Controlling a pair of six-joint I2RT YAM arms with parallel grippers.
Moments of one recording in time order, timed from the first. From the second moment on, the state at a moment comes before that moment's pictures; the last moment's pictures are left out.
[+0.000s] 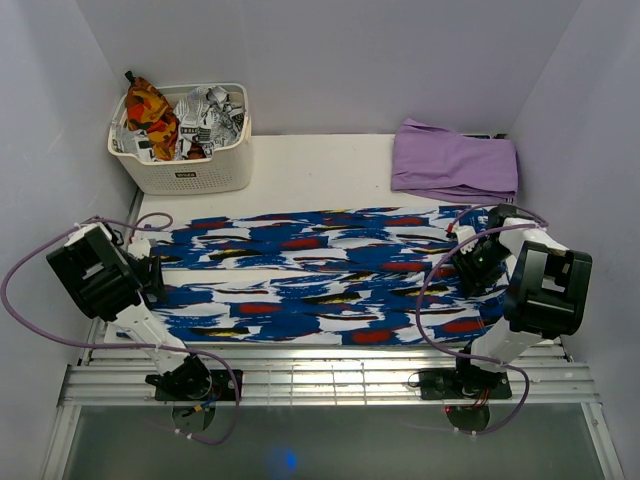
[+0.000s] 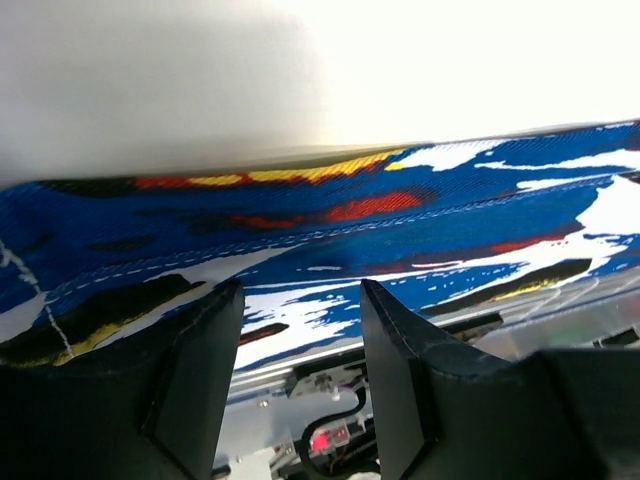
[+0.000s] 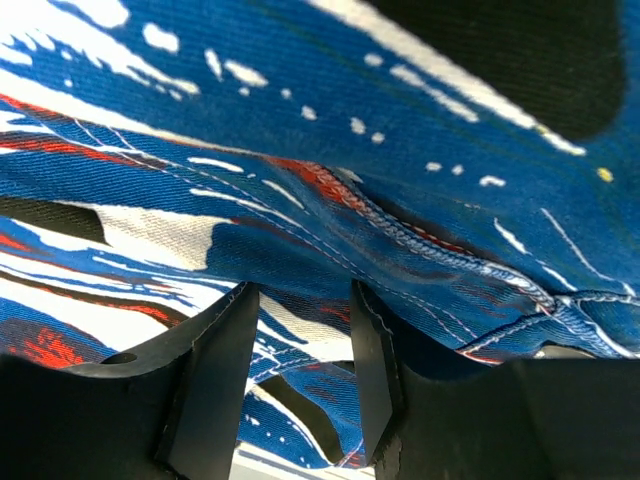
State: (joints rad) left arm 0.66 1.90 1.21 -1.11 0.20 0.52; right arm -0.23 1.63 0.95 -0.89 -0.19 -0.78
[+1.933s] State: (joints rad) left arm 0.48 1.97 1.50 -0.90 0.65 0.85; right arm -0.28 2.30 1.98 -1.25 -0.34 -1.33
